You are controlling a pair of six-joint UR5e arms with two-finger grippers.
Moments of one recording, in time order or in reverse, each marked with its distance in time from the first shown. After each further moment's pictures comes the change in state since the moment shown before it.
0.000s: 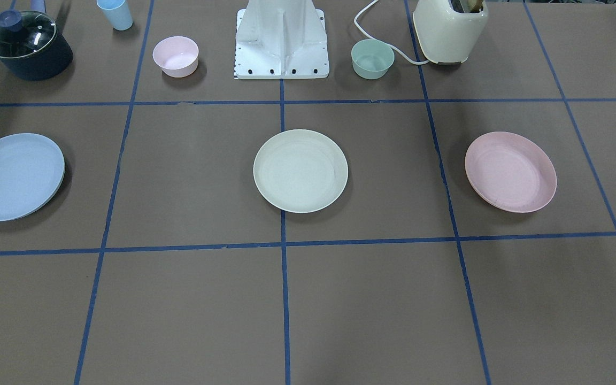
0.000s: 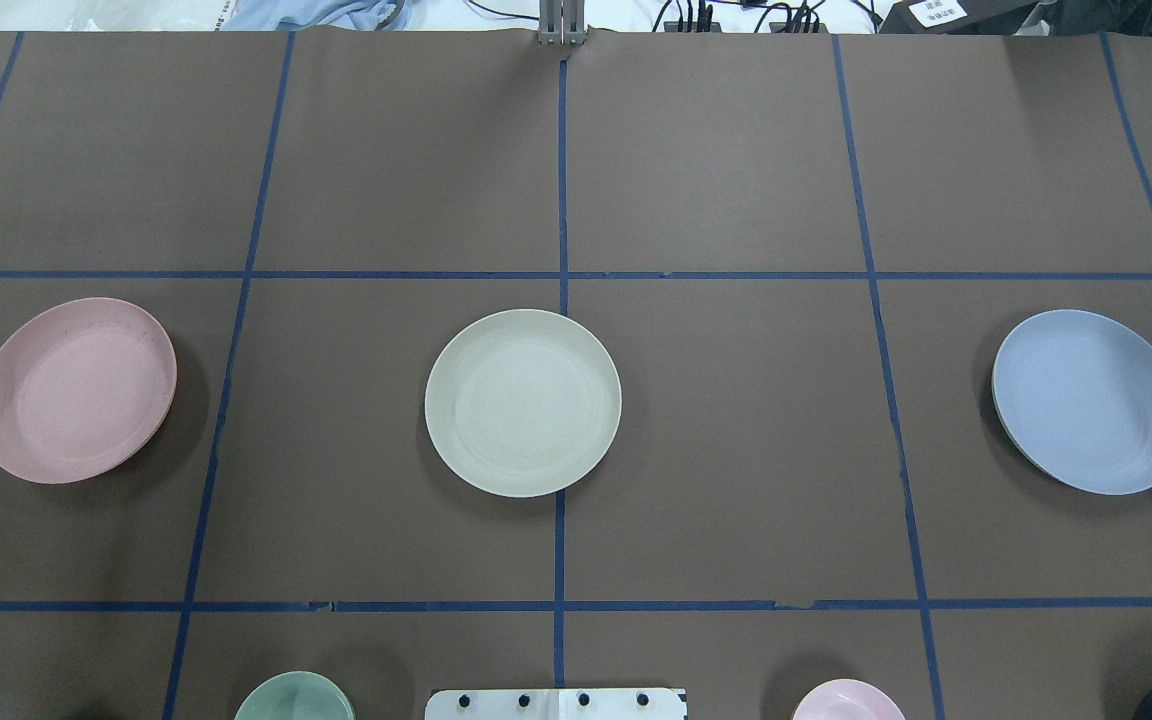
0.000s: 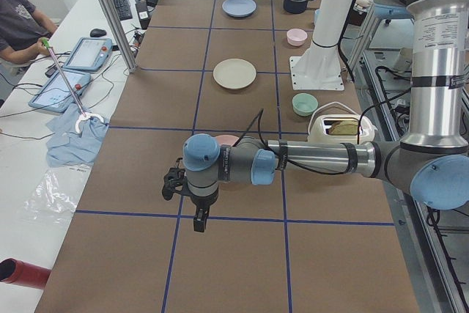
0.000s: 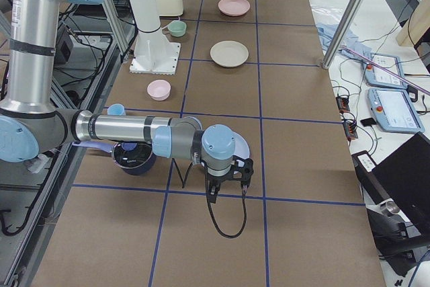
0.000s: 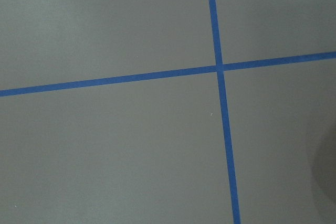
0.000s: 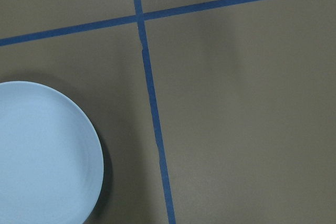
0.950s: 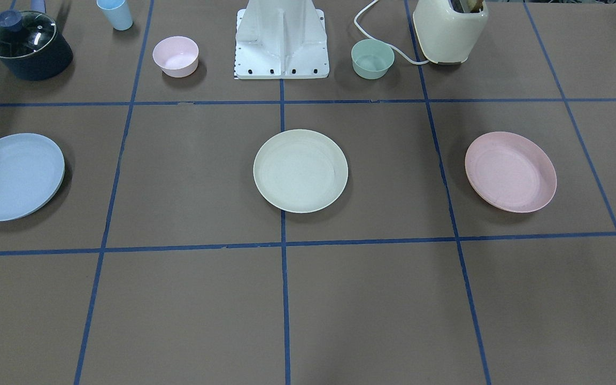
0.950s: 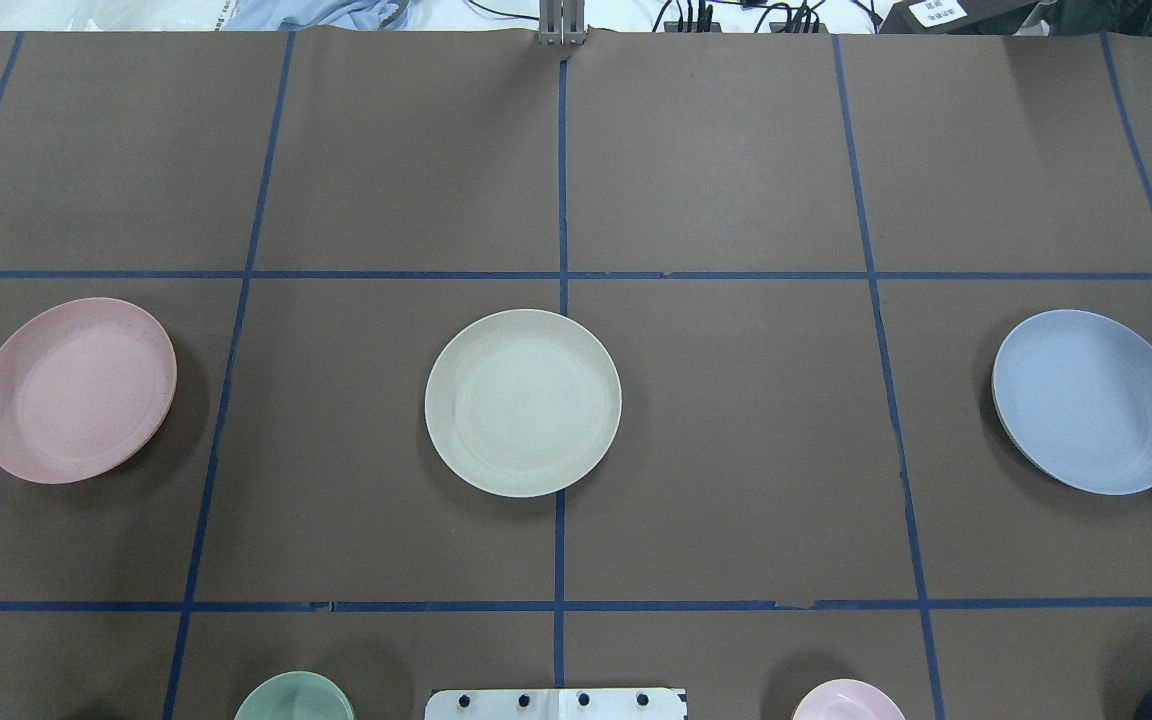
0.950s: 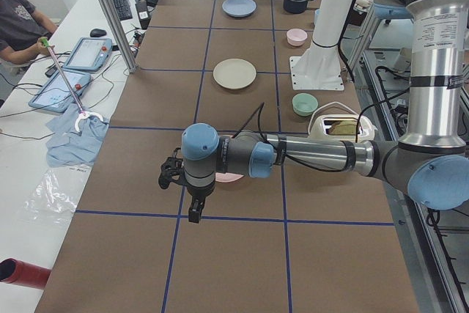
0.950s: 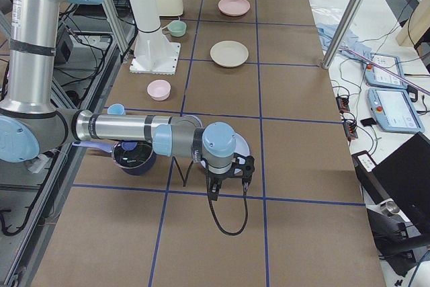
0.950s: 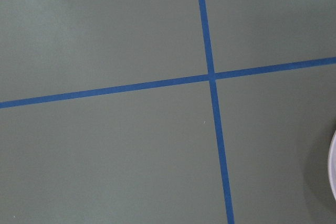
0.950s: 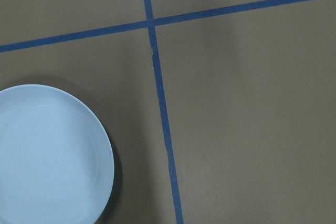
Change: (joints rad) left arm 0.006 -0.020 -0.048 -0.011 -0.010 0.001; right arm 0.000 0.005 0.014 0.002 0.013 0.004
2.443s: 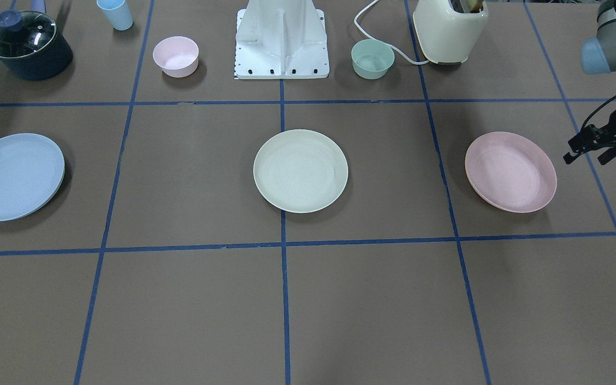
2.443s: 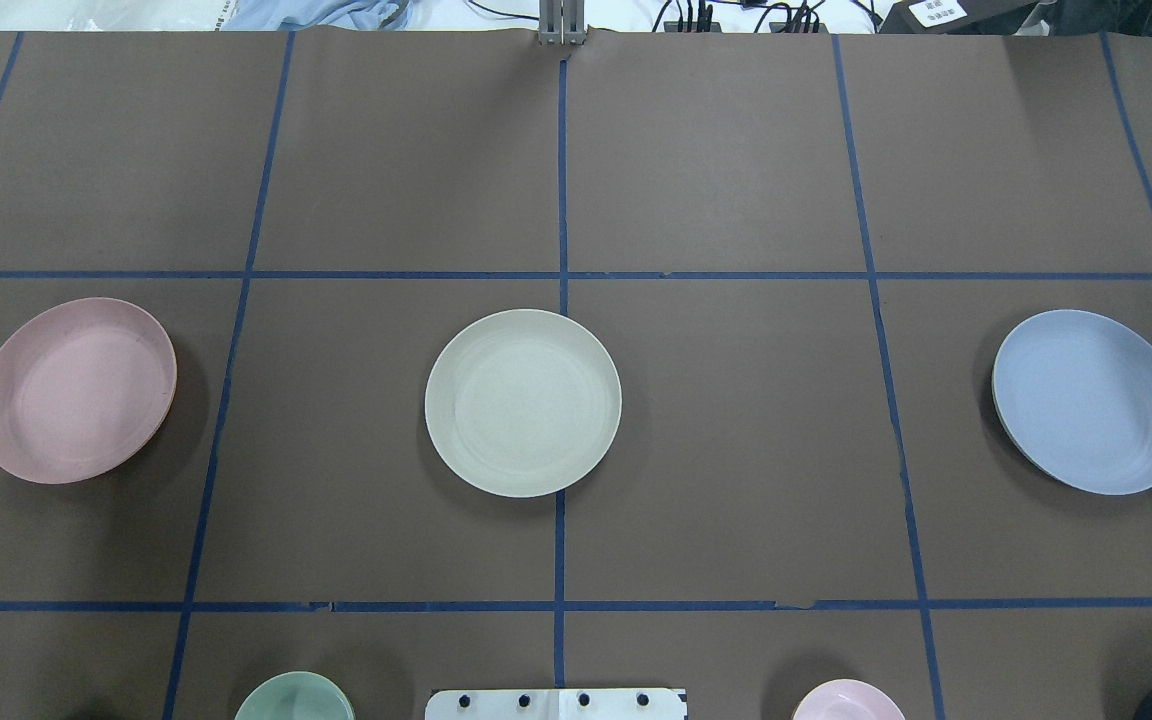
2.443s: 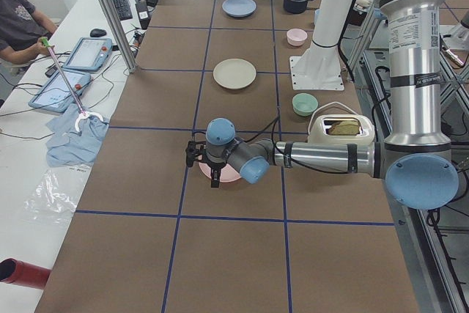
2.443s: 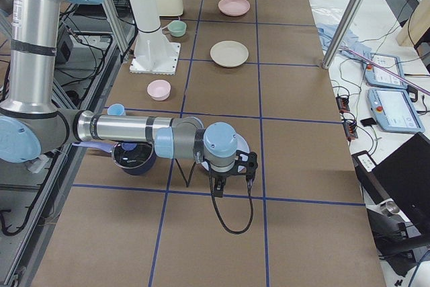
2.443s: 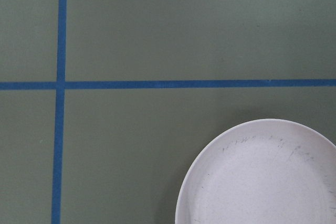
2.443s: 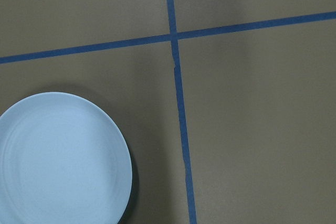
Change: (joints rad) left arm 0.443 0.078 0.102 -0.659 0.009 -0.827; right arm -0.001 0.008 -0.021 0.070 0.049 0.001
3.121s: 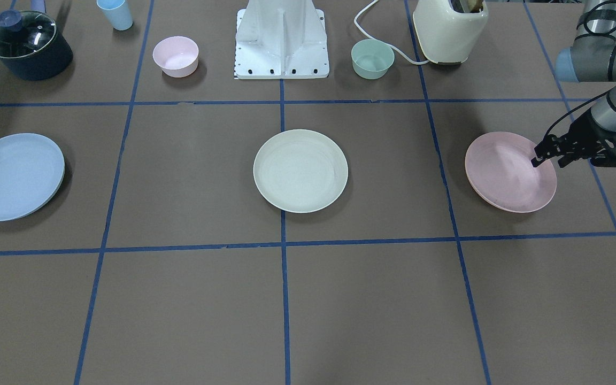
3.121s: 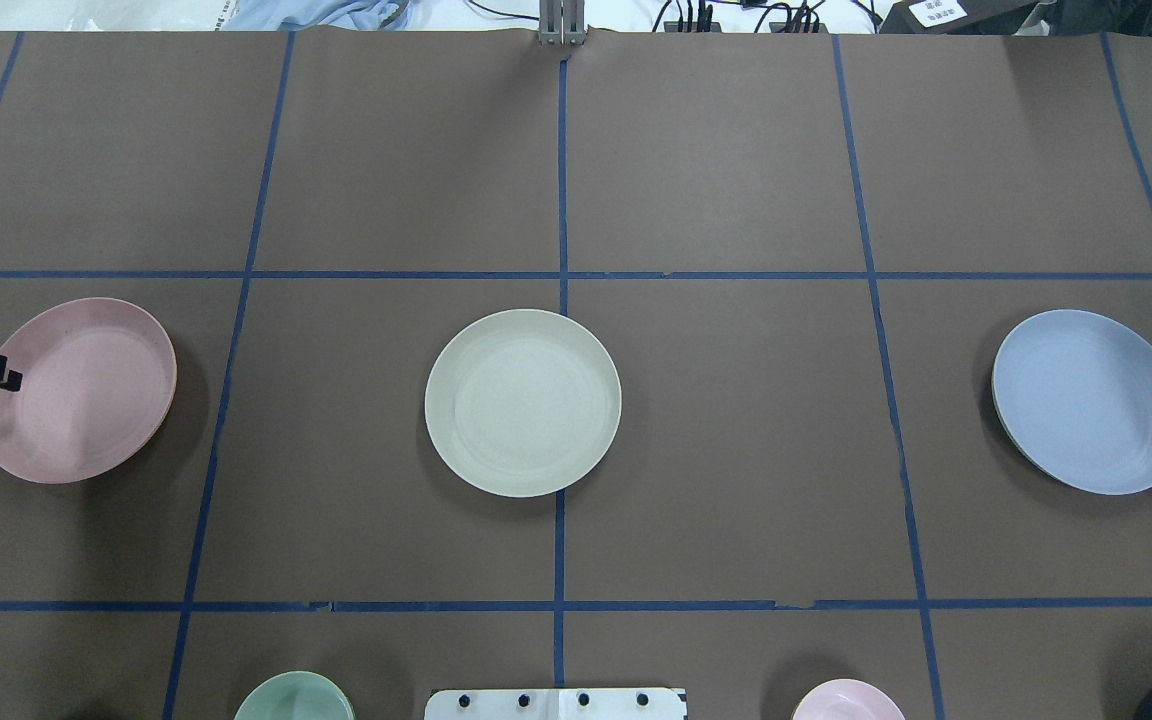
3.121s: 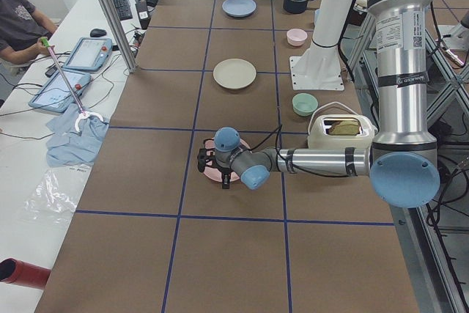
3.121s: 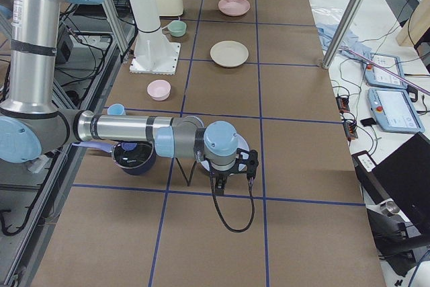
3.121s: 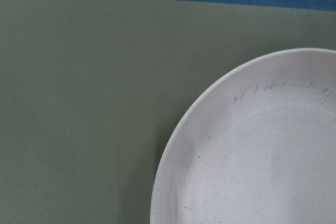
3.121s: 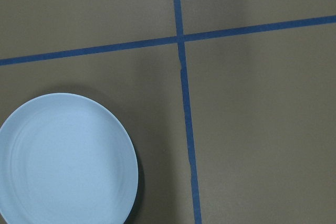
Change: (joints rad) left arm 0.127 -0.007 0.066 -0.069 0.025 -0.074; right arm 0.000 0.002 0.003 0.002 0.011 -0.001
